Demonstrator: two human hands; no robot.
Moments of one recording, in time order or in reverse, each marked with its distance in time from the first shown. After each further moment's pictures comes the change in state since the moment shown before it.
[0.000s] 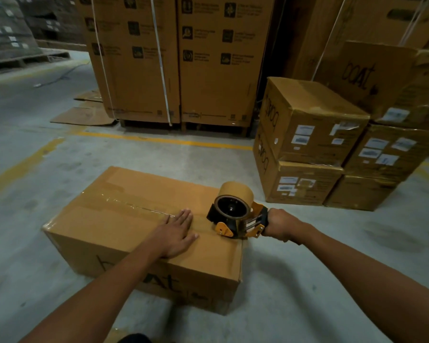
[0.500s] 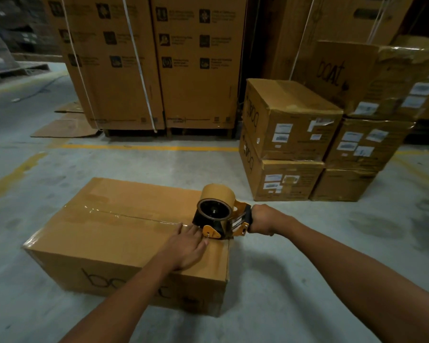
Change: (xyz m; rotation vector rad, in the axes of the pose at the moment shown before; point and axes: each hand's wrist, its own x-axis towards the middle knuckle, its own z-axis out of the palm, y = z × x) left_hand 0.012 0.073 0.002 -0.045 0.053 0.112; right_hand -0.001 0.010 -0.005 -0.036 0.019 -0.059
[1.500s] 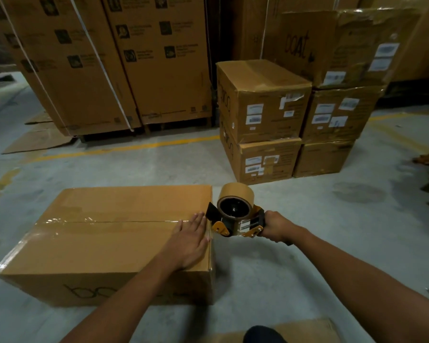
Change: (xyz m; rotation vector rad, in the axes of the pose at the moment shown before) left_hand 0.013 0.059 0.000 0.010 -0.035 0.053; right_hand -0.036 0.102 0.057 0.402 0.055 0.113
